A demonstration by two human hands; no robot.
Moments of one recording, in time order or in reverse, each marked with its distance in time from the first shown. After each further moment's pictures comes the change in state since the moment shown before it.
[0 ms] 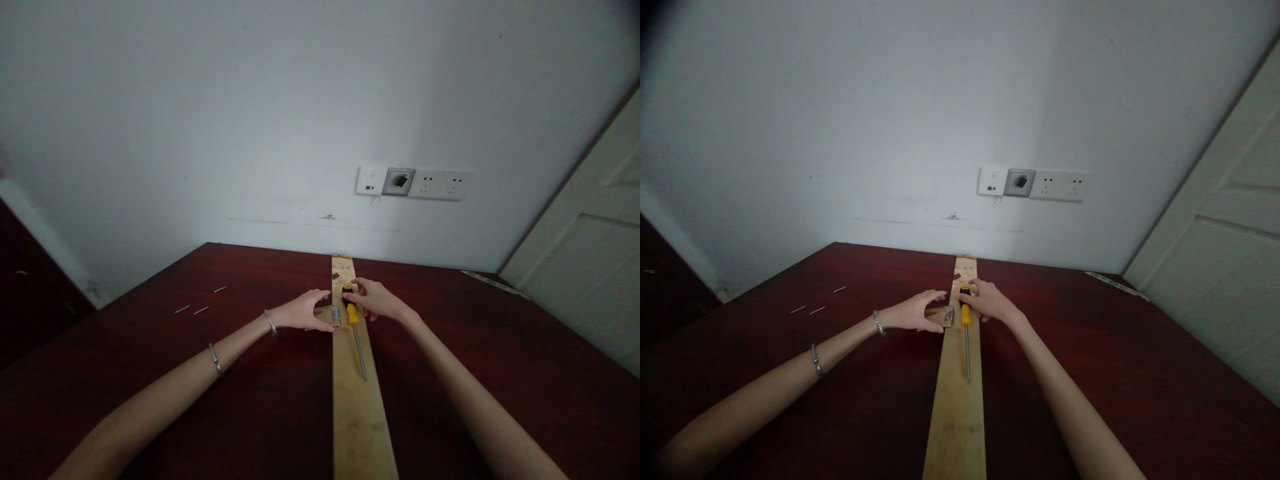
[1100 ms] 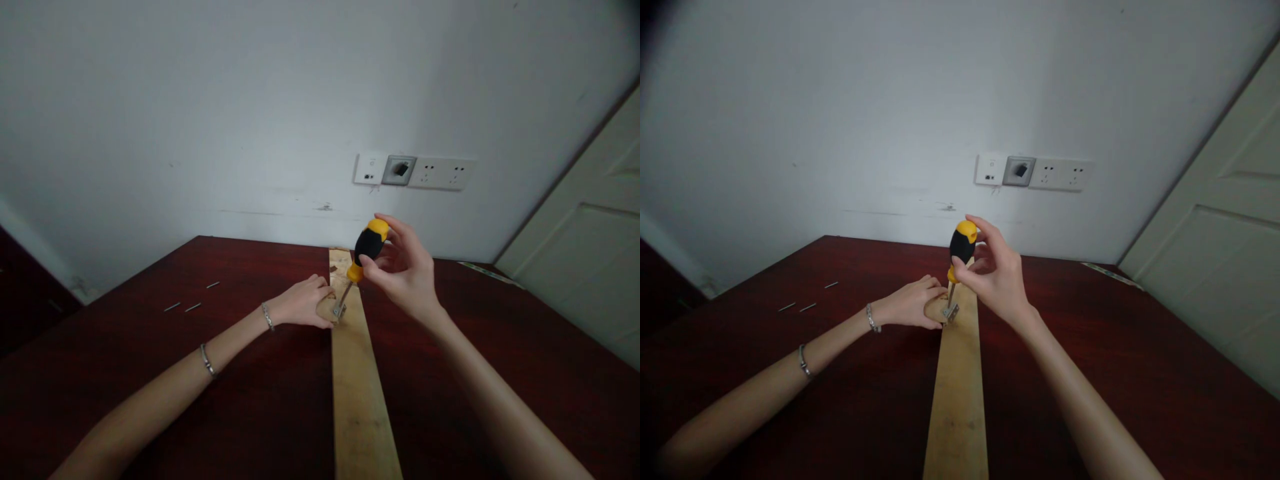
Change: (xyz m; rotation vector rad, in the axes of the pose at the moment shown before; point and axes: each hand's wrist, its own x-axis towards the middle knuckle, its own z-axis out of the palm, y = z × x) left_hand 0.005 0.029 -0.017 0.395 -0.020 0.148; right_hand -0.046 -0.092 -0.037 0.344 0.577 -0.592
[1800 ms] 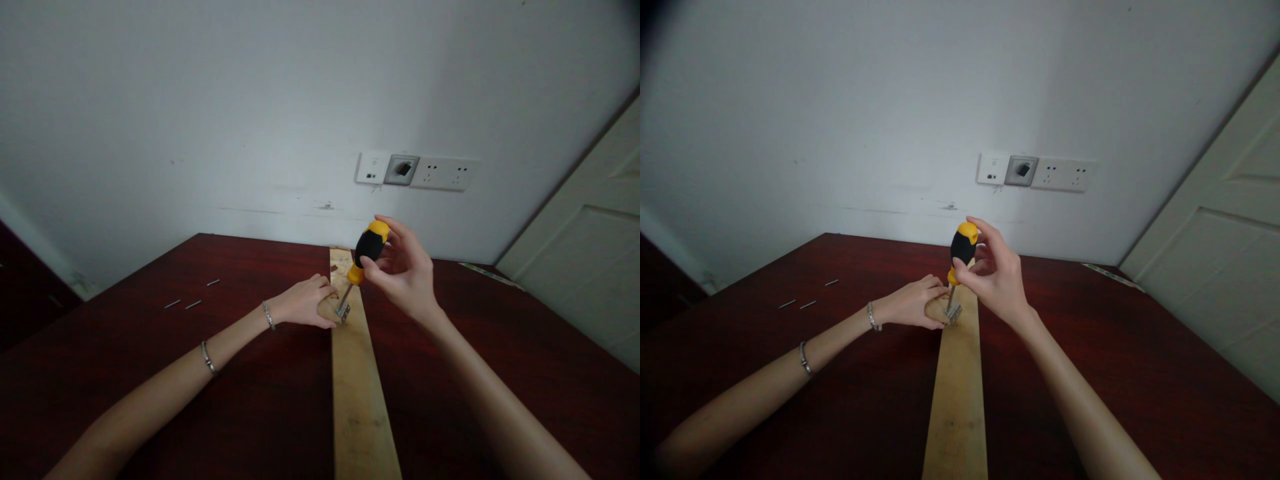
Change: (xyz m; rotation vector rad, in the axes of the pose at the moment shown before) left_hand 0.000 -0.001 0.003 -0.048 0.023 0.011; right_hand -0.002 0.002 0.001 0.029 -0.014 0.003
